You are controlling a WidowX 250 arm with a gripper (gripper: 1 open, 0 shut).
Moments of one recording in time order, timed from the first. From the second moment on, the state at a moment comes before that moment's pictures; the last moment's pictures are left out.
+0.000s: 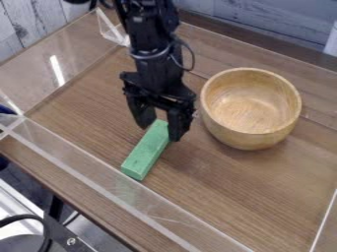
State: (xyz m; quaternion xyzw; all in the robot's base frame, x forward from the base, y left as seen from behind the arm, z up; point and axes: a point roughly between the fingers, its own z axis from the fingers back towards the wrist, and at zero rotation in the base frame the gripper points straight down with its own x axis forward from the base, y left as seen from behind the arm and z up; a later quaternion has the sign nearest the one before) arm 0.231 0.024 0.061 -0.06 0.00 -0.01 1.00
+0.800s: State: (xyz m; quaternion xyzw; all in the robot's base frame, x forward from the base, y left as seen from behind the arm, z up) arm 0.228 0.030 0.034 -0.04 0.02 0.00 1.00
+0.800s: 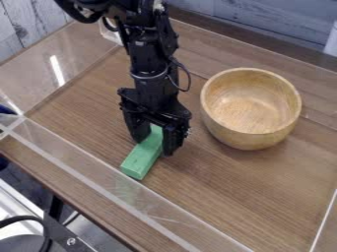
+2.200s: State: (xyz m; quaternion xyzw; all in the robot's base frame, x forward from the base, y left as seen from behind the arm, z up) arm 0.231 0.026 0.052 -0.06 0.04 0.01 1.00
